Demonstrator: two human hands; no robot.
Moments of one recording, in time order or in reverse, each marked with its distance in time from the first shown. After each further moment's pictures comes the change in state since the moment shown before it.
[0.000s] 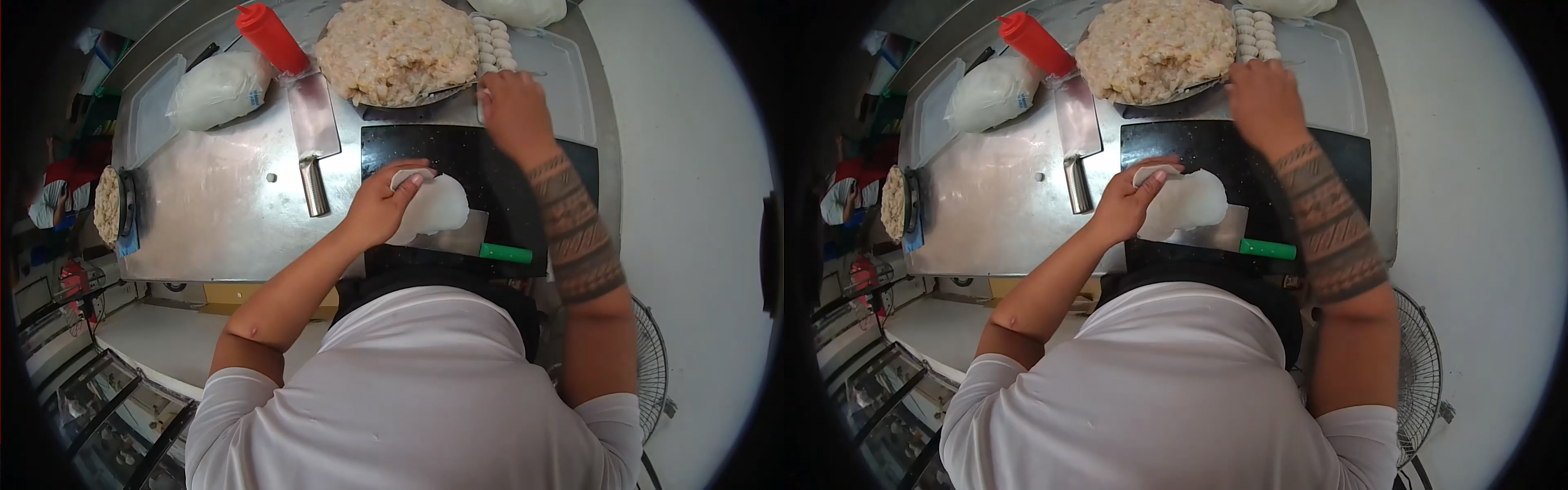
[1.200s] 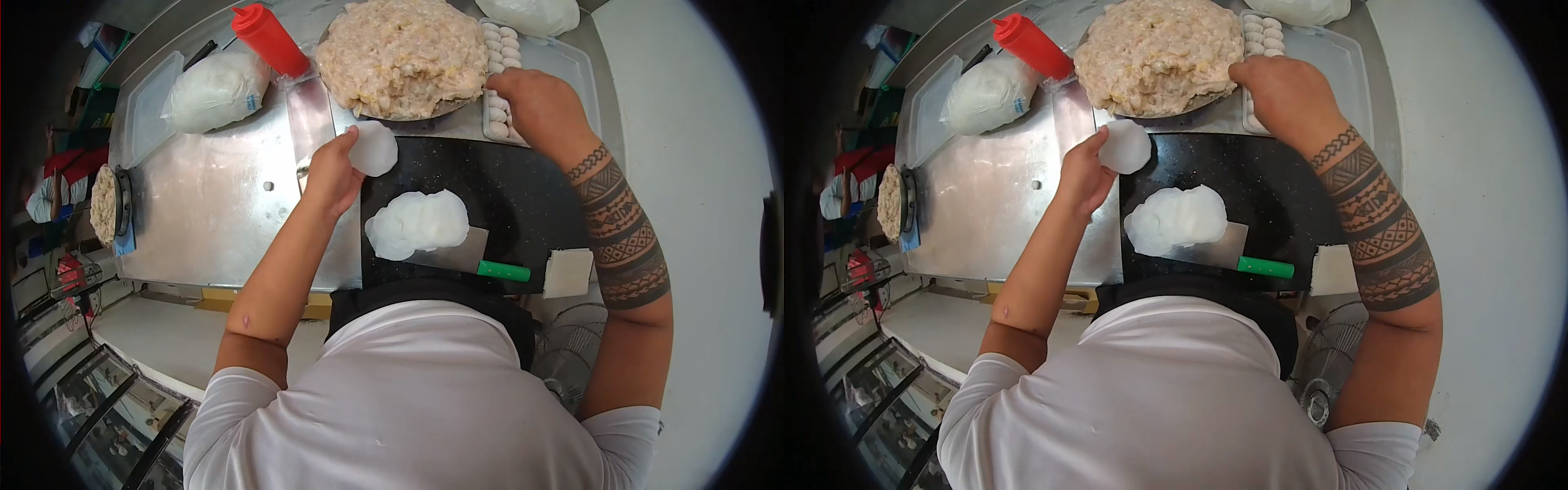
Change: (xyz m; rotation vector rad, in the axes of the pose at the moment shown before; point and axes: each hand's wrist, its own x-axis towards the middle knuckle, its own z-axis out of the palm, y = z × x) left_hand 0.060 0.003 -0.059 -0.854 0.415 -0.393; right_hand 0.045 0.026 -0.036 -0.019 -0.284 -0.233
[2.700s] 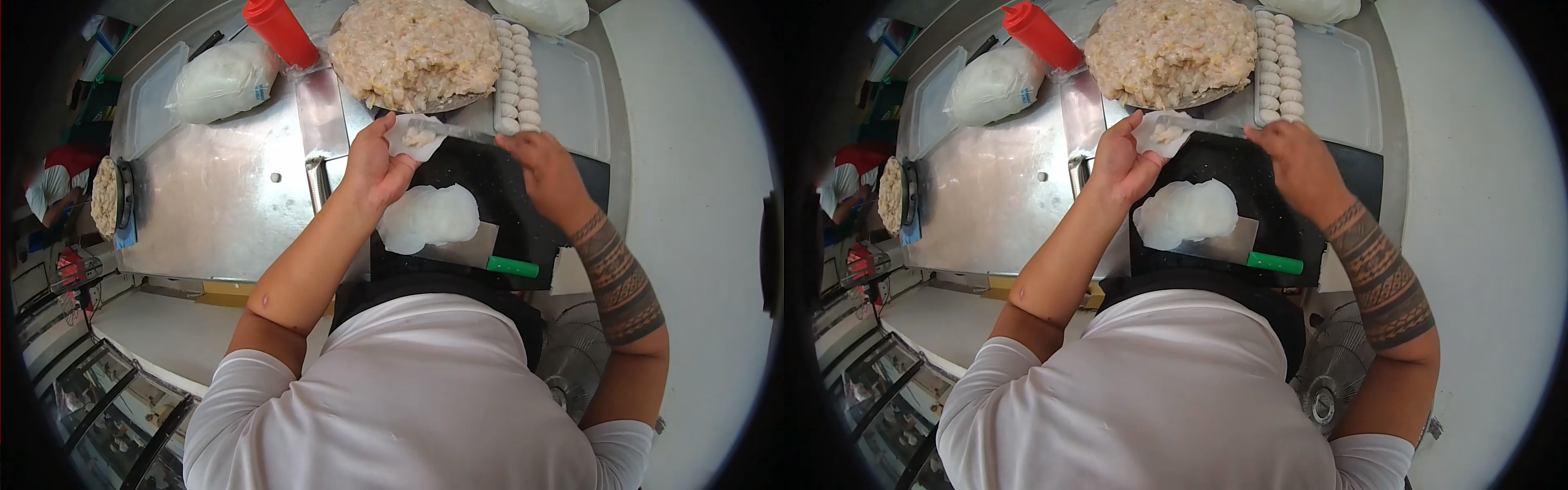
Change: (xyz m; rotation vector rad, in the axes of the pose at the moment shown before) left_hand 0.012 -0.022 0.030 -0.551 -0.109 -0.207; right_hand -0.080 -0.039 0.022 0.389 -0.053 0.084
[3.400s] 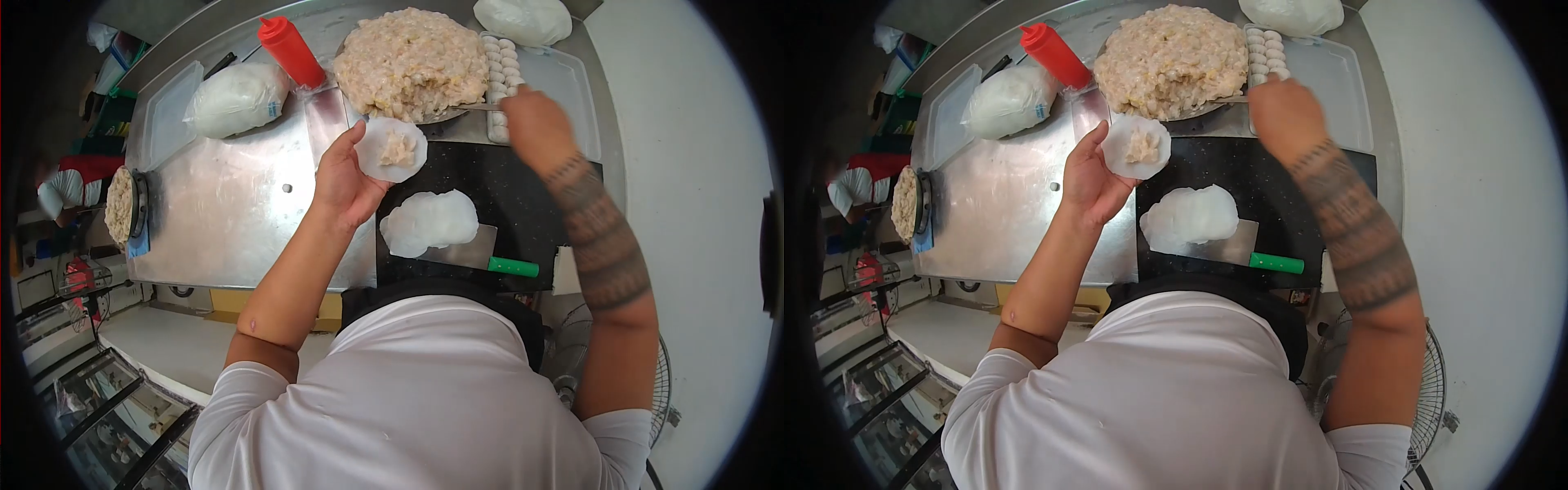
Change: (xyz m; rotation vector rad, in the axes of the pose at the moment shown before) left_hand -0.072 0.028 0.020 0.229 -0.151 0.116; right_hand 0.061 -0.012 -0.024 -0.551 -0.057 0.284
